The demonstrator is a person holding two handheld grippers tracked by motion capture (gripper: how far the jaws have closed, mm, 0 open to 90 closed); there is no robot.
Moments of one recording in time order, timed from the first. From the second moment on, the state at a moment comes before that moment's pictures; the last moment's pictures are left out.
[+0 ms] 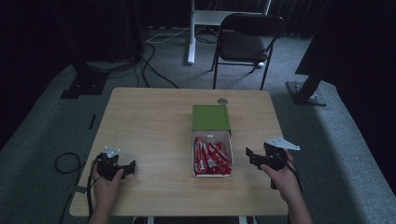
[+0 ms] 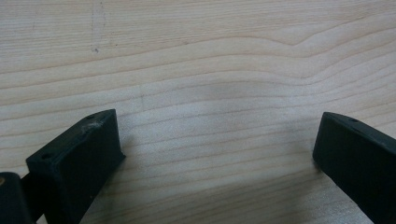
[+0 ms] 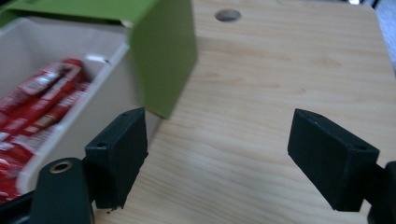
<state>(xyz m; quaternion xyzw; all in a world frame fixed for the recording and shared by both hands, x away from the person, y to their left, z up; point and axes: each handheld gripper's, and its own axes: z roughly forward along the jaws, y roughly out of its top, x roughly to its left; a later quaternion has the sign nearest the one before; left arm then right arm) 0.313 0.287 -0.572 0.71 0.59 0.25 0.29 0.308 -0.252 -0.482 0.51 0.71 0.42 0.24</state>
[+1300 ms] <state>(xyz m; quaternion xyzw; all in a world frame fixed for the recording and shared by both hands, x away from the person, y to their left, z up) 0.313 0.287 -0.572 0.71 0.59 0.25 0.29 0.298 -0.158 -0.467 0.41 0.78 0.45 0.17</state>
